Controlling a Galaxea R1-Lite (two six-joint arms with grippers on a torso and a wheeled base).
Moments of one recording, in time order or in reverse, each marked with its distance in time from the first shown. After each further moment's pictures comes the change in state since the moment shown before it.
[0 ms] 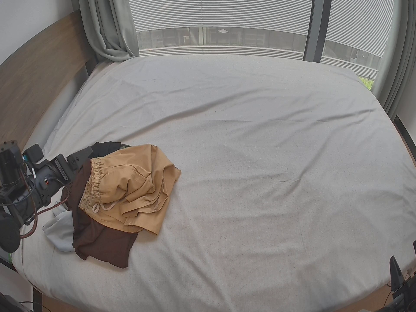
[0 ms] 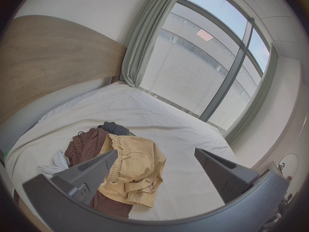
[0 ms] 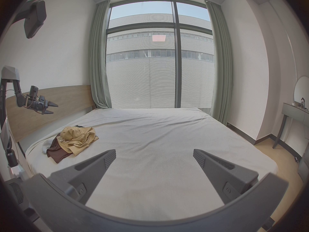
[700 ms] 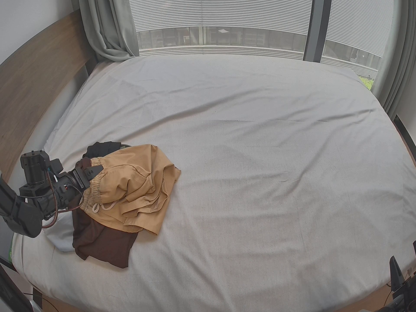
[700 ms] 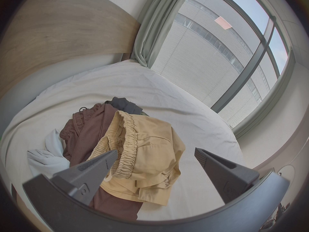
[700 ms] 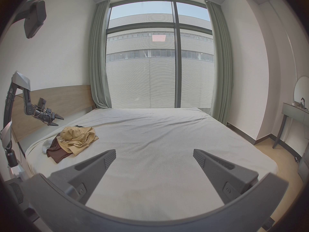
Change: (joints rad) left arm 0.076 0.319 -0.084 -0.047 -0.065 -0.039; right arm 0.000 0.000 0.000 0.000 0.000 0.000
